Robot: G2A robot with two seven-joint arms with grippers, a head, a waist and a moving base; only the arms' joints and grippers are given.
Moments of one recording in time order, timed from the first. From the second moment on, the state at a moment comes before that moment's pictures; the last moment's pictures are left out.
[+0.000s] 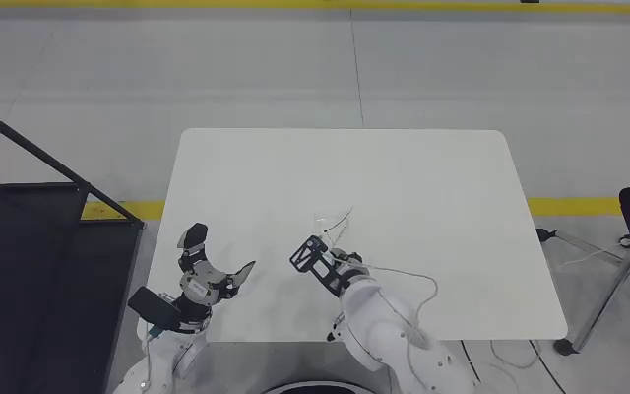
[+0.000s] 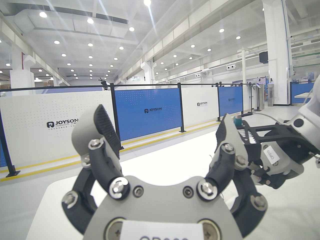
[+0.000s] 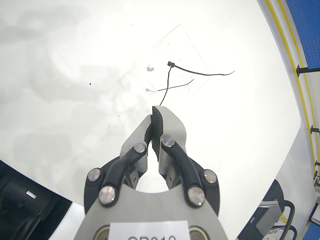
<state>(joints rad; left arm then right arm) 1.63 -1.16 -1.39 -1.68 1.44 -0.21 1.05 -1.10 -1.32 0.74 -1.90 -1.68 0.00 1.18</state>
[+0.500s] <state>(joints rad) 1.63 -1.16 -1.39 -1.68 1.44 -0.21 1.05 -1.07 -1.36 0.71 -1.85 -1.70 -0.01 1.23</state>
